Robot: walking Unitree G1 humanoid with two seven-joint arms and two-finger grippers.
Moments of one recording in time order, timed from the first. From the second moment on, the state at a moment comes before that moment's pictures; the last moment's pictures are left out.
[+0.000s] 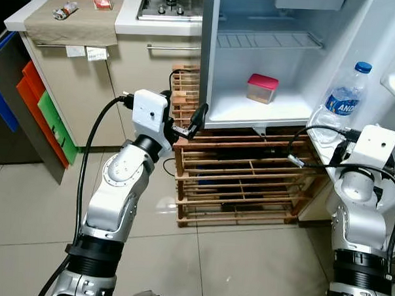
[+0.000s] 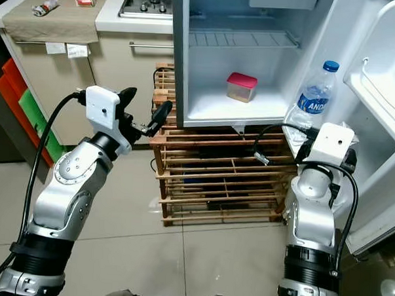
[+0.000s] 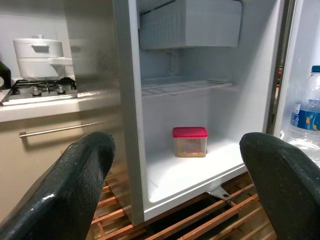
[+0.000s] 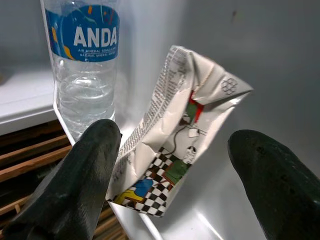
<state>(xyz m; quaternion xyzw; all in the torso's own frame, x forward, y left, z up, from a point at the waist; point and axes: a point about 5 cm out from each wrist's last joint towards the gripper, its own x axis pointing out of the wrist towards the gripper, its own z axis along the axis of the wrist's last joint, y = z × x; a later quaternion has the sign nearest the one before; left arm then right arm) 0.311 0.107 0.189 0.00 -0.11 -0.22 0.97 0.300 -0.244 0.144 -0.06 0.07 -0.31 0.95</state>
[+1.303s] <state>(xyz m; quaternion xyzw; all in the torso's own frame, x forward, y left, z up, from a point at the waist) 0.312 0.110 0.192 0.00 -0.11 -0.23 0.97 0.303 -0.185 0.163 -0.09 0.00 -0.12 0.99</state>
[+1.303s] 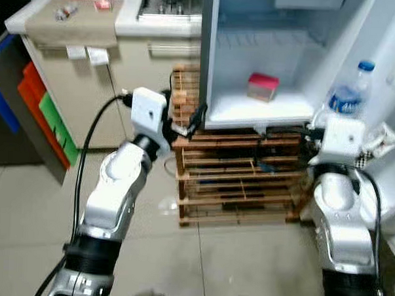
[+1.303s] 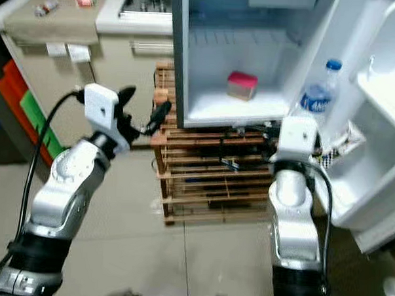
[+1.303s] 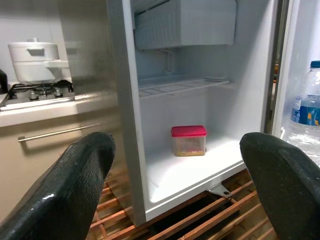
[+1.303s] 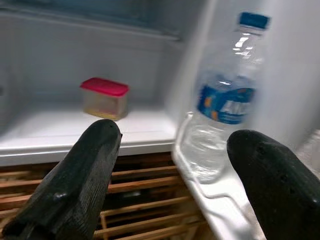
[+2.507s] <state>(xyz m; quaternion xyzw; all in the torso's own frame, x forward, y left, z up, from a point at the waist) 0.306 0.116 0.196 0.02 -0.10 -0.25 0.96 0.323 -0.235 0.109 -0.13 0.09 -0.21 0.97</state>
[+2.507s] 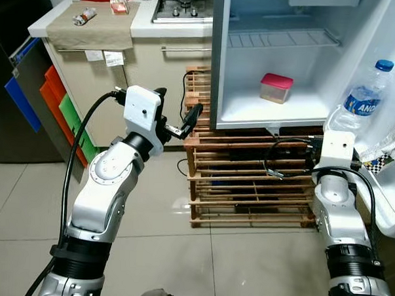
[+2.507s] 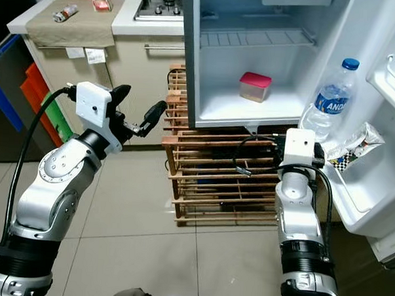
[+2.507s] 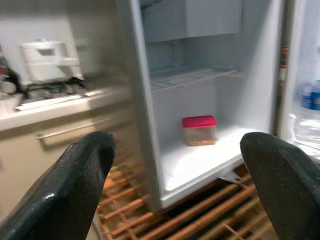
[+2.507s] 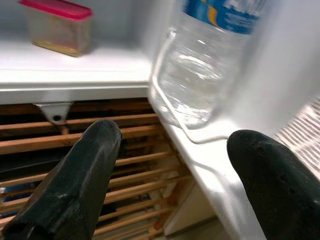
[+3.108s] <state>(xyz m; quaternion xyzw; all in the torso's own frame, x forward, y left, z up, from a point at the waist) 0.320 0.052 0.178 -0.01 -0.07 -0.44 0.90 0.322 -0.265 0.105 -0.16 0.11 -0.25 0.95</state>
